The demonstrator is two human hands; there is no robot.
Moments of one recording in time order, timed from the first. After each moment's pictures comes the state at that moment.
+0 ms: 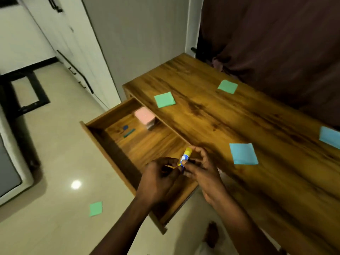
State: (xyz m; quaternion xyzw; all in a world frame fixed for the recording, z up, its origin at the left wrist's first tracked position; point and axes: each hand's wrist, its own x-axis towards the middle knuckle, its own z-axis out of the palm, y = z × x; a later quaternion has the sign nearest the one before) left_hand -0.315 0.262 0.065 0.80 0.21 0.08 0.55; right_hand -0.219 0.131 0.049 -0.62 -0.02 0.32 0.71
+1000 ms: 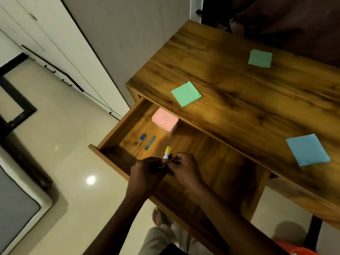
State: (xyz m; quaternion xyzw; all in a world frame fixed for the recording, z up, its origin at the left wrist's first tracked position) left_hand -0.272 0.511 -0.018 0.89 0.20 -0.01 0.41; right_hand -0.196 0.380 -0.050 -0.77 0.05 0.31 0.56
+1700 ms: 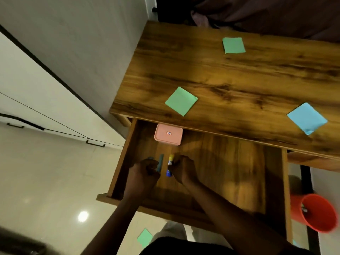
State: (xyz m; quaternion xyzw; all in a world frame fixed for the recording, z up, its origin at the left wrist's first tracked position) left_hand -0.185 0.657 -0.047 0.89 0.11 -0.17 0.41; right_hand -0.152 0.500 -0.124 -0.86 0.20 0.25 0.40
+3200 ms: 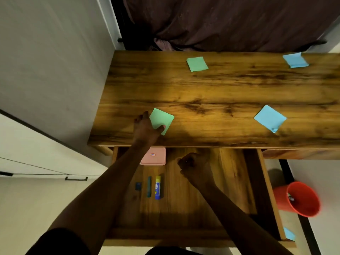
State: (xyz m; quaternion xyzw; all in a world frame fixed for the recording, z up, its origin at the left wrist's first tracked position) left_hand 0.035 0.584 -0.037 0.96 -0.03 -0.08 0.28; right_hand -0.134 0.427 -0.061 -0.85 0.24 0.07 0.47
